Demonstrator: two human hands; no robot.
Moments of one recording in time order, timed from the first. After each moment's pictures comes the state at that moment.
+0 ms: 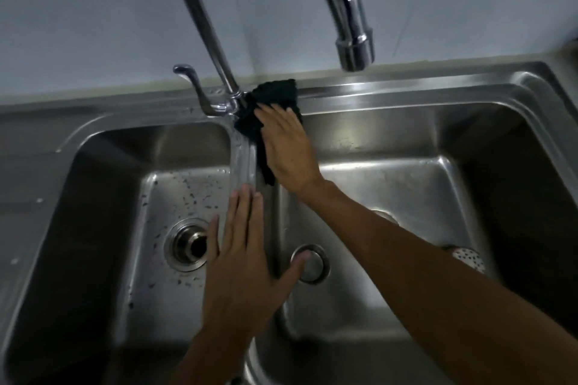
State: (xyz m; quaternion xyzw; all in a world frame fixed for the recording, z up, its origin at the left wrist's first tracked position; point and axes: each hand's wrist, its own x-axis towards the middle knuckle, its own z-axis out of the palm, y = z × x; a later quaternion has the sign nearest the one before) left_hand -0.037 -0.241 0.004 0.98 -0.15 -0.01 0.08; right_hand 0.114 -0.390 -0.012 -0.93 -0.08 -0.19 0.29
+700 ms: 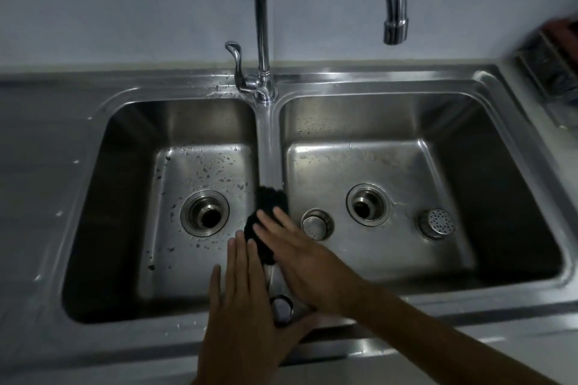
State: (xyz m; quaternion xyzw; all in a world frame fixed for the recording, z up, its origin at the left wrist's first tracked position) left_hand -0.151 -0.163 0.016 0.96 -0.18 -0.13 0.16; right_hand -0.120 -0.331 0.025 -0.90 -0.21 0.07 0.36
